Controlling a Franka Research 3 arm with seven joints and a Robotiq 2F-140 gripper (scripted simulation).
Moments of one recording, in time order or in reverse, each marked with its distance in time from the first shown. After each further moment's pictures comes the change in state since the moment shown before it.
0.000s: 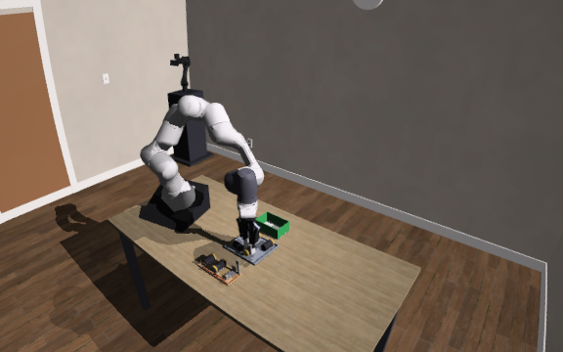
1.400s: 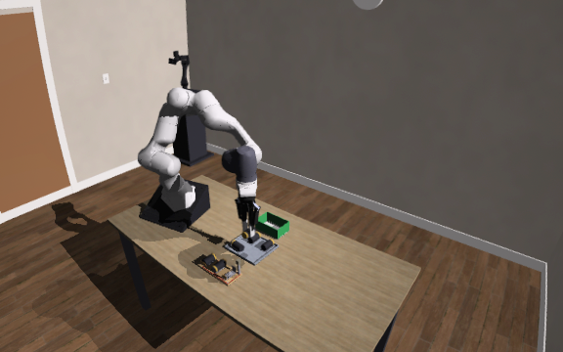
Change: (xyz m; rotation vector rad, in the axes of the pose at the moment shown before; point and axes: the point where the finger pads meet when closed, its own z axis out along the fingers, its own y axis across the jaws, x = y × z) arm -0.001 0.001 -0.102 -0.006 -0.003 -0.024
